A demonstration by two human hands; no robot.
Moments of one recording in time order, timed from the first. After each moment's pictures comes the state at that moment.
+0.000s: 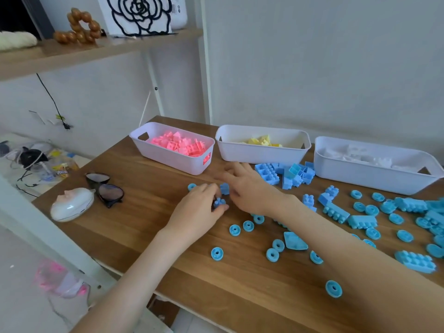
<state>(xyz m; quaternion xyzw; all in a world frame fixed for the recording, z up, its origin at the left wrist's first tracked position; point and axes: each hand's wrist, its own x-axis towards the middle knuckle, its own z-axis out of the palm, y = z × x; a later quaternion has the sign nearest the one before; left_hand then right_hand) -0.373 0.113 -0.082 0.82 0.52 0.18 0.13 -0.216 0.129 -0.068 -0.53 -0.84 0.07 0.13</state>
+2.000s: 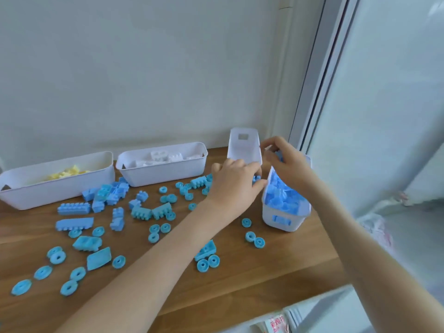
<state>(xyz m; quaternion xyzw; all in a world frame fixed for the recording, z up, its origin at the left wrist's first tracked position) -0.022 -0.062 -0.005 0.95 0.19 0.23 0.09 0.115 -0.137 -0.008 -0.76 -0.46 -0.03 0.46</state>
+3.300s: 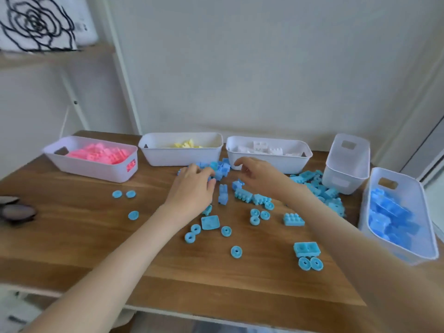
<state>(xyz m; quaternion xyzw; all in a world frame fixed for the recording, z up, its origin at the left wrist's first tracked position) -0.244 0.074 -0.043 0.87 0.46 0.18 0.08 -0.056 0.036 -0.034 -0.69 -0.69 0.09 0.19</state>
